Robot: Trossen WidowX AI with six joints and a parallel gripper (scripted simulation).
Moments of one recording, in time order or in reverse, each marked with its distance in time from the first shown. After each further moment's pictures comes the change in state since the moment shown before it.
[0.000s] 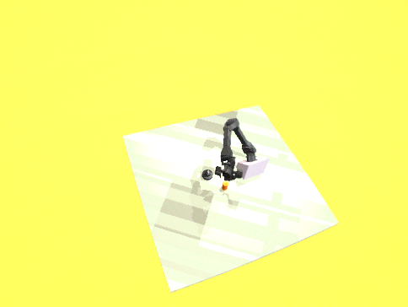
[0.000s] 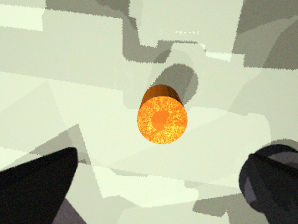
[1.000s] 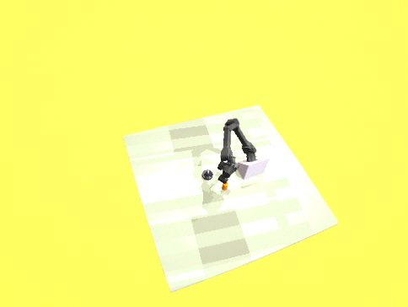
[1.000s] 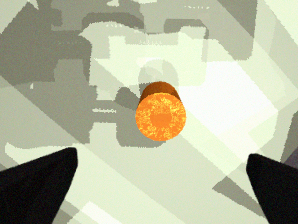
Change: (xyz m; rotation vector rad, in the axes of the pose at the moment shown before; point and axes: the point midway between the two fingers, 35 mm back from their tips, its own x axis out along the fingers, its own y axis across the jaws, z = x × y) arm 0.000 0.000 0.000 2.045 0.000 0.000
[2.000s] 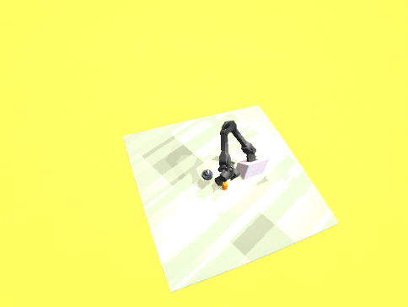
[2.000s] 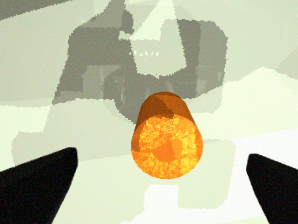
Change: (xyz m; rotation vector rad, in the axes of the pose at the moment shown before) arm 0.055 0.002 0.002 0.388 -0.001 0.006
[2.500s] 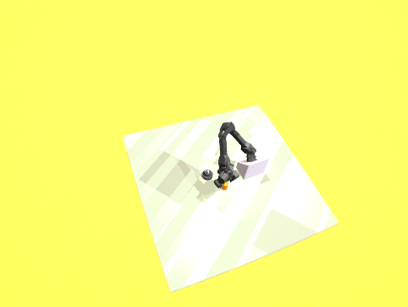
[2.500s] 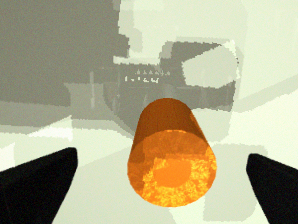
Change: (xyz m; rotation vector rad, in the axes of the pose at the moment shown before) arm 0.025 0.001 0.000 0.000 0.000 0.000
